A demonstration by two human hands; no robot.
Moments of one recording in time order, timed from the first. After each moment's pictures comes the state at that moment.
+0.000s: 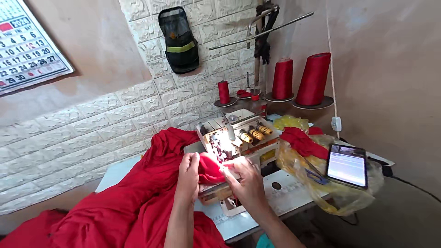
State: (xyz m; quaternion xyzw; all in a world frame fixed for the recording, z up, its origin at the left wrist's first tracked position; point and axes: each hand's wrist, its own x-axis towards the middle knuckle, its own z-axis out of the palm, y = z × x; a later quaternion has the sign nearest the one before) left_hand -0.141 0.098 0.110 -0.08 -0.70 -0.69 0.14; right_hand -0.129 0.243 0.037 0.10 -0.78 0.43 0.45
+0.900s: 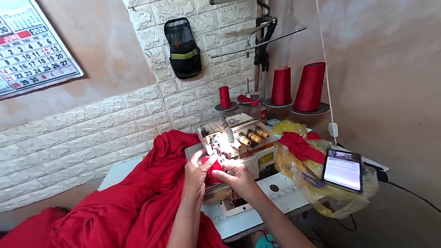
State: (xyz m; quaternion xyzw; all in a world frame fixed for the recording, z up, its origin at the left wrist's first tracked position) left_hand -0.138 0.118 0.112 -0.03 -0.66 -0.74 0.11; right_hand -0.142 0.252 0.052 0.23 -0.70 0.65 0.19
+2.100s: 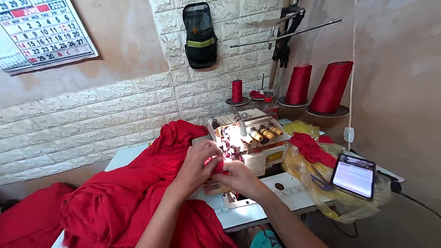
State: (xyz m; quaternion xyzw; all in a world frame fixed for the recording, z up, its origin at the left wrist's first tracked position) left_hand -0.122 0.066 0.131 -0.36 -0.86 -0.27 0.25; right_hand -0.132 0.247 0.072 0.33 -0.77 0.54 0.09
